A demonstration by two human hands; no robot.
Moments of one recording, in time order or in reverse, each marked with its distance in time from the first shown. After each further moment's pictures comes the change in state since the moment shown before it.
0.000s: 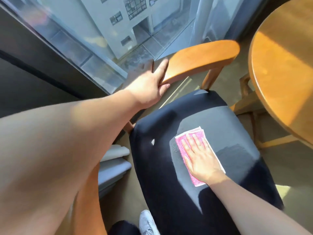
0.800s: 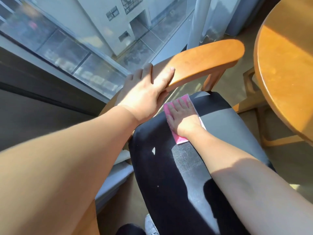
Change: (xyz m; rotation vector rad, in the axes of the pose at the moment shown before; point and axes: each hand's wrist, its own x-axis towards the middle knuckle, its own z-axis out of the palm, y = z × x) left_hand -0.005 0.004 -0.003 0.126 0.143 0.138; right_hand 0.177 0.010 -0.037 -0.057 0.002 0.065
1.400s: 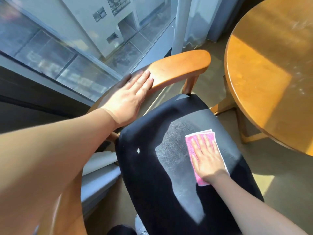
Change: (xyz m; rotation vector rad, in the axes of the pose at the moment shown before) left_hand 0.002 0.006 -0.010 -0.143 -0.075 0.262; right_hand -0.196 0.063 0.045 0.113 -0.027 0.158
